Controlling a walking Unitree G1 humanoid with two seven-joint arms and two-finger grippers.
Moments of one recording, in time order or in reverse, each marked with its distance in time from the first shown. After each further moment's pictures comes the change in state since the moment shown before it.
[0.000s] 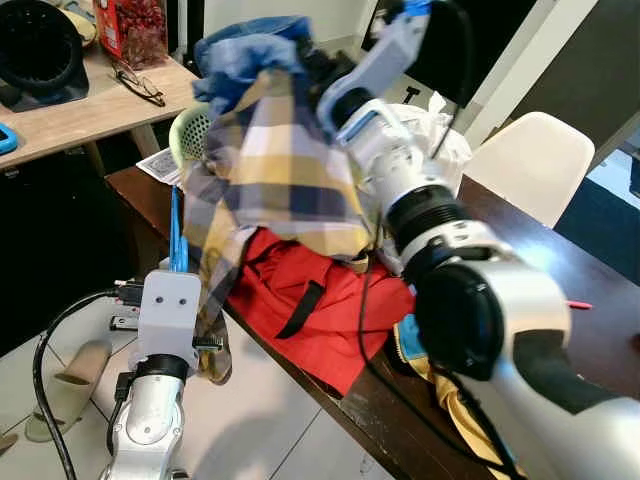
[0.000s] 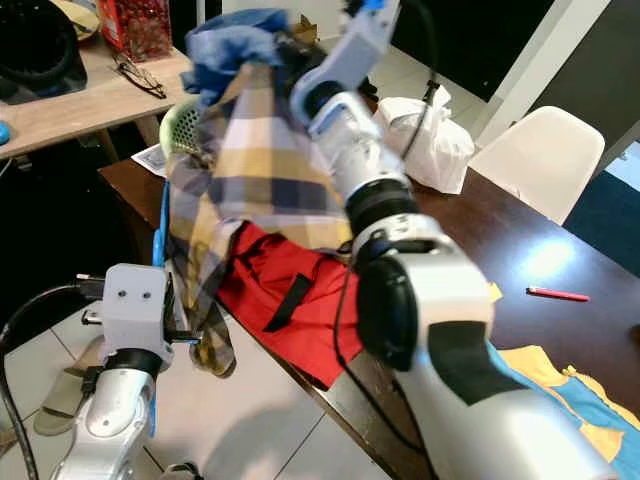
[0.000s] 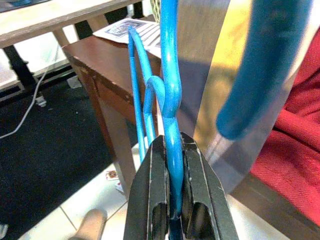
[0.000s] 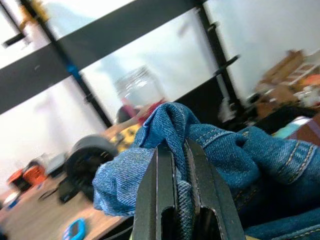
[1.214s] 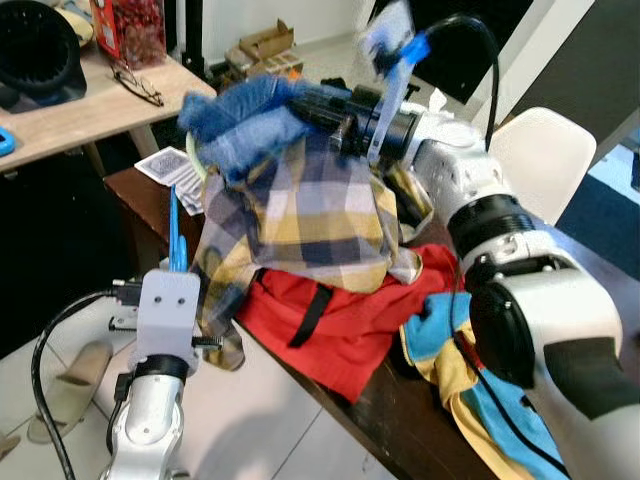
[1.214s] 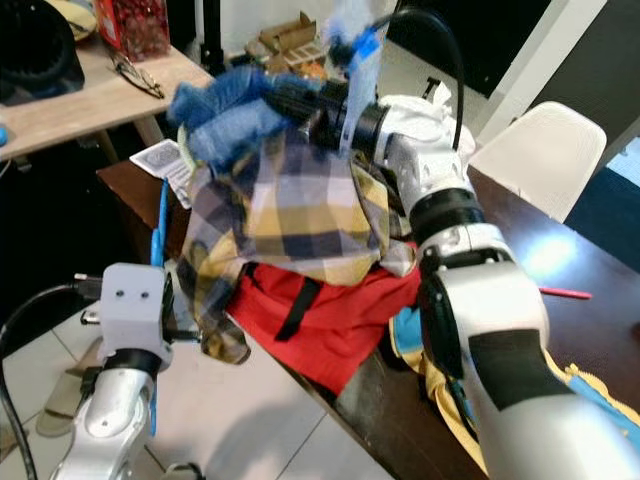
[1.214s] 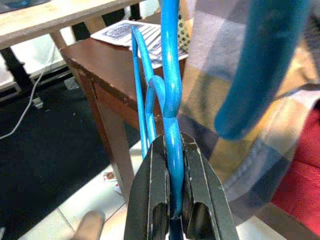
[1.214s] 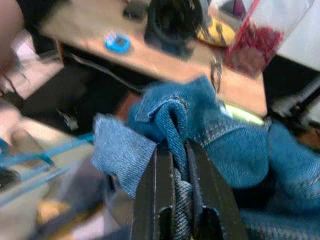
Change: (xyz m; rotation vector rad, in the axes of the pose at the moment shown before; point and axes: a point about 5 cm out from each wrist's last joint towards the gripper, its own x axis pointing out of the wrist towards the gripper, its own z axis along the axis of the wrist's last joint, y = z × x) left arm -0.001 0.000 0.002 -0.015 -0.004 0.000; right arm -0.034 -0.021 -0.016 -0.780 0.480 0.658
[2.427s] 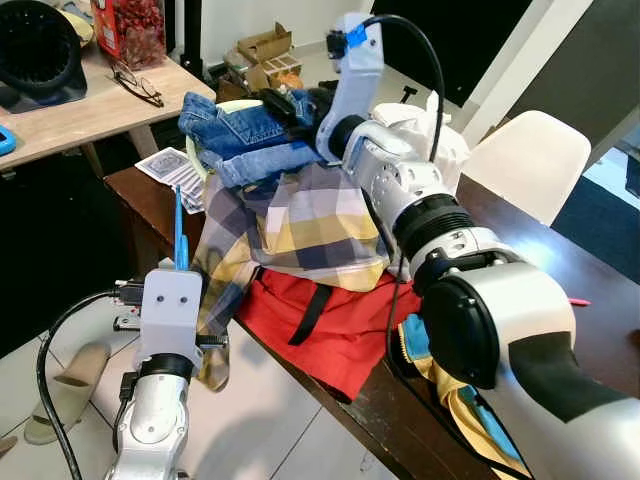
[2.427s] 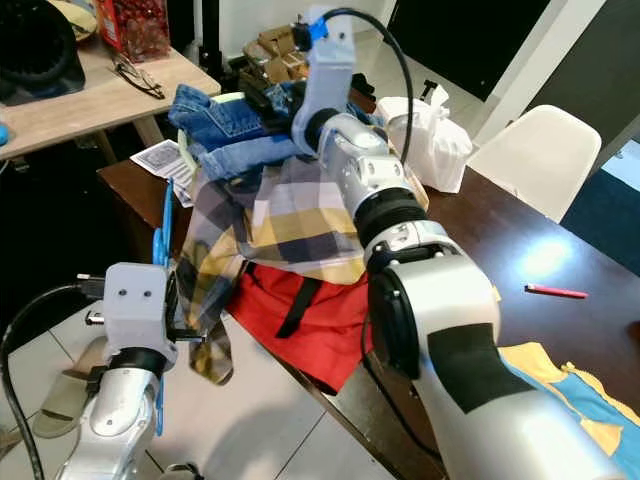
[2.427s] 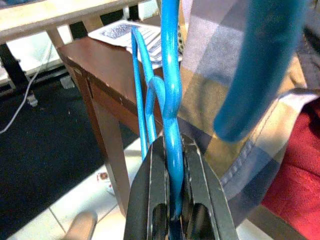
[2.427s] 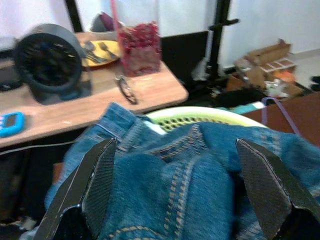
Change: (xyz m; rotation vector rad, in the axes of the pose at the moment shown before) left arm 0.001 -0.004 0.000 -0.023 0.003 0.001; right arm 0.037 0.000 0.003 0.428 -0.077 -0.558
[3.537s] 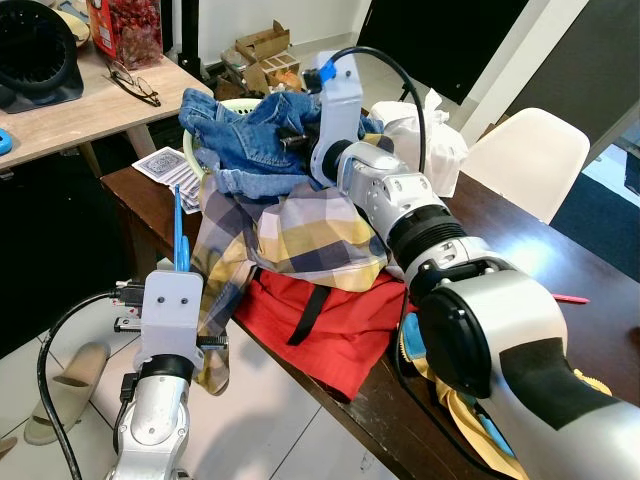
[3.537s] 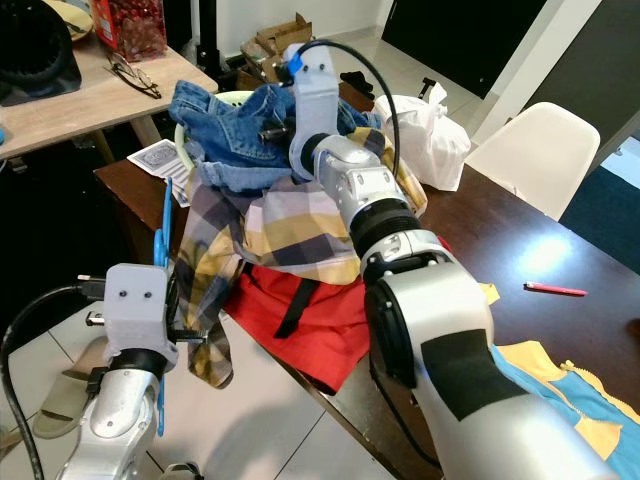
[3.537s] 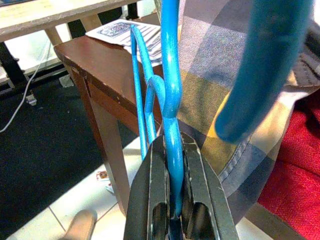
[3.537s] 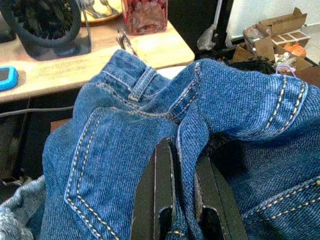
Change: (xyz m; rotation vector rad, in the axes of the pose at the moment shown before) left arm -0.001 -0.001 0.000 -0.002 0.000 -0.002; right arm 0.000 0.009 -0.023 -0.020 0.117 0.044
